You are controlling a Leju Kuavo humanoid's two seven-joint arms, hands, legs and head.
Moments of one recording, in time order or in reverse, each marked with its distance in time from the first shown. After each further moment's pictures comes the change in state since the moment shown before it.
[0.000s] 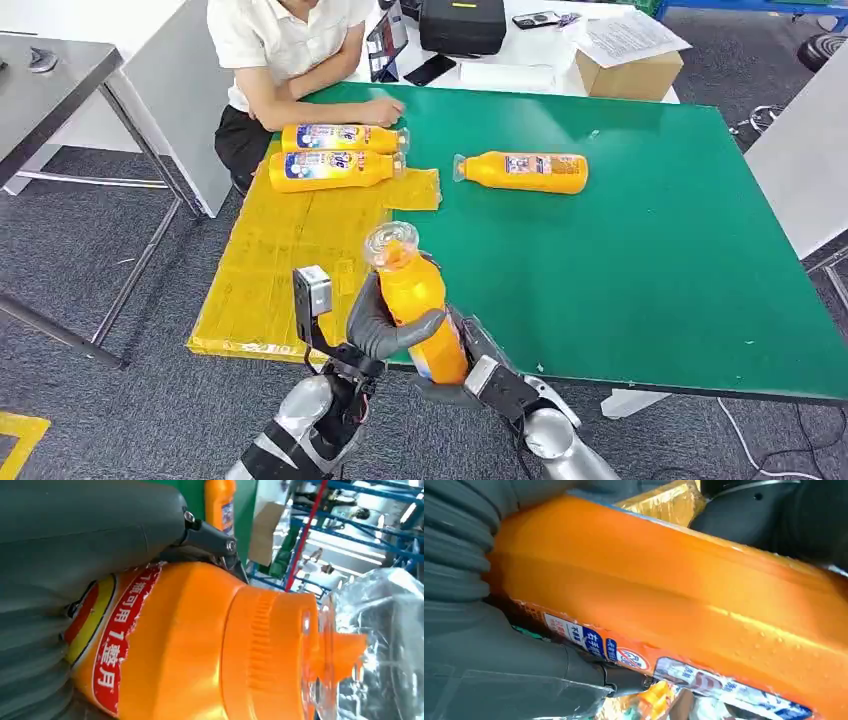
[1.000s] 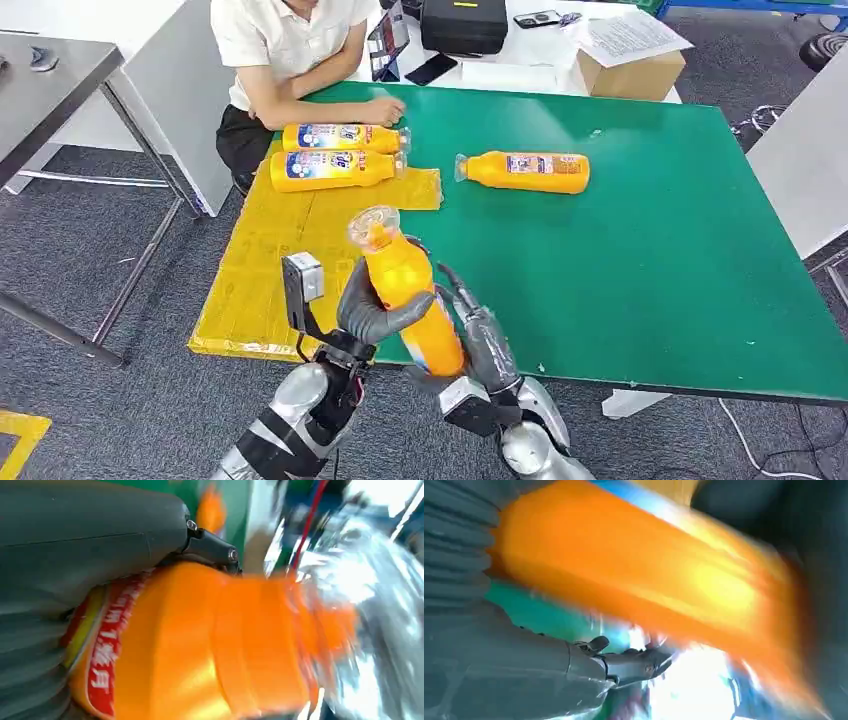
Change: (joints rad) left arm -0.042 0.031 0.026 -0.002 -0.167 0.232 -0.066; right arm 0.037 0.055 0.001 -0.019 0.236 -0.584 -0.063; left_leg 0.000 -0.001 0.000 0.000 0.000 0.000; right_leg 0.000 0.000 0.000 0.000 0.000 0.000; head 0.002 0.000
